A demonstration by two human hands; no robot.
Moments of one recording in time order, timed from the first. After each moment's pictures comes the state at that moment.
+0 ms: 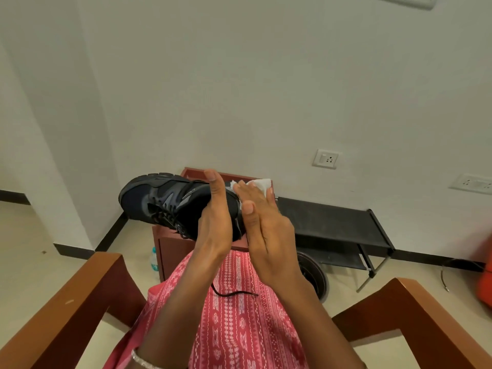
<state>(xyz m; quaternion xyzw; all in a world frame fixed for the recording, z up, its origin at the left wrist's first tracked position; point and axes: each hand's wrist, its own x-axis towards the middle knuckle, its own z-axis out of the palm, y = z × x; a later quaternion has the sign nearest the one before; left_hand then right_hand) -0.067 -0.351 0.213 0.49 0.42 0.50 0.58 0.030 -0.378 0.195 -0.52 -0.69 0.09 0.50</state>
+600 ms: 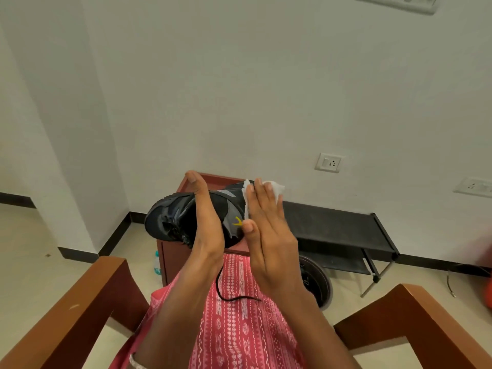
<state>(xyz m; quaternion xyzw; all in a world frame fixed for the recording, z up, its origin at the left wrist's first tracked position) -0.070 -0.357 0.228 0.33 0.40 0.58 0.62 0.034 -0.376 0.178 -0.51 -0.72 -0.04 0.46</state>
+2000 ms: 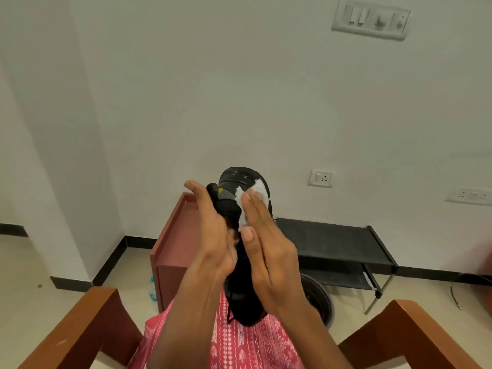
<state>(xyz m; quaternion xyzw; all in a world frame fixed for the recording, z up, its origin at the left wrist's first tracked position) -0.052 -0.334 0.248 0.35 0.21 0.56 0.72 0.041 -0.385 0.205 -0.46 -0.71 0.04 0.54</state>
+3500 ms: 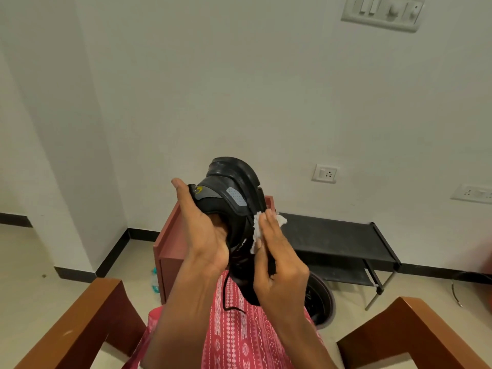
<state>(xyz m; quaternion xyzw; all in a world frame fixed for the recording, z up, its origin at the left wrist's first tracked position) -0.066 -0.333 0.245 0.24 0.25 0.65 0.68 0.041 -0.384 0.158 -0.50 -0.64 -0.09 0.58</state>
